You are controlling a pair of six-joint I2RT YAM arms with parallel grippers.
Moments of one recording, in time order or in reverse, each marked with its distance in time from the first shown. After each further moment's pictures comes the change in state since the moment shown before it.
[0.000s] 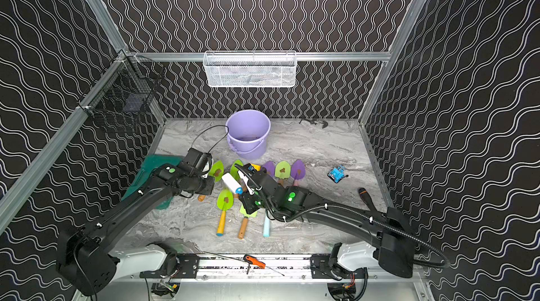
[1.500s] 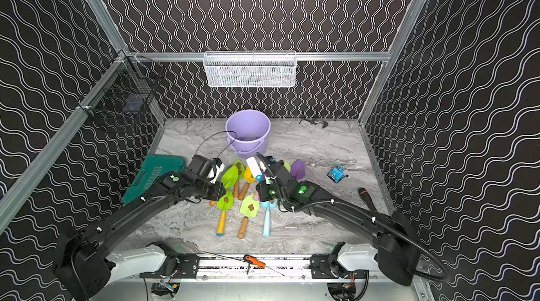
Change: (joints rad) left arm -0.011 -0.036 -0.097 0.194 0.291 -0.055; right arm -0.246 -0.110 -0.185 0.058 -0.092 0.116
